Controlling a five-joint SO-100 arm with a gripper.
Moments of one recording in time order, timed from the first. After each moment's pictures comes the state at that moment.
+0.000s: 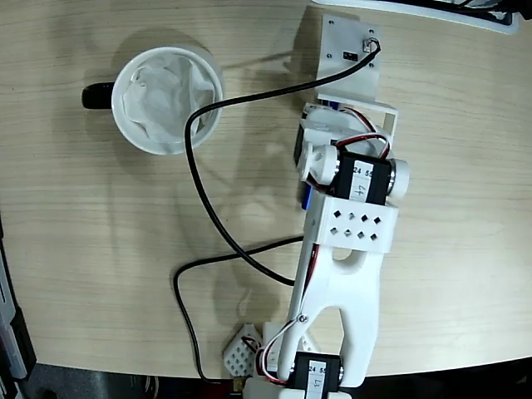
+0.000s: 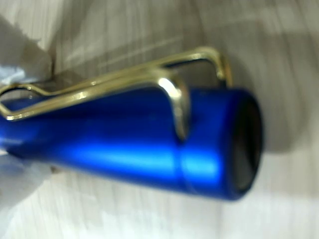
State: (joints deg) arm 5.7 47.1 60.4 79.3 -92.5
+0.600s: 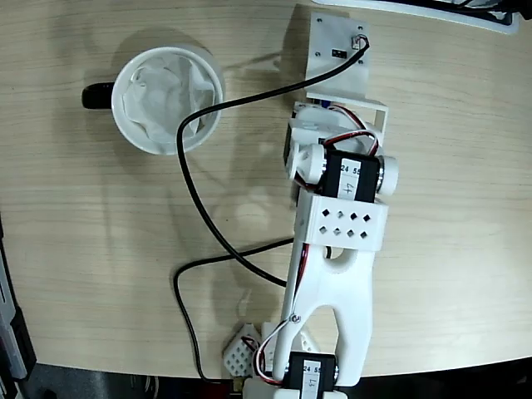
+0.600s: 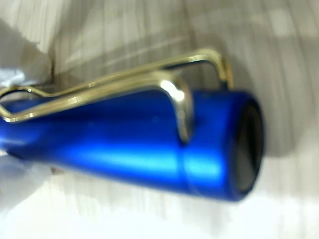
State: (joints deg) arm 4.4 47.1 60.4 79.3 -91.6
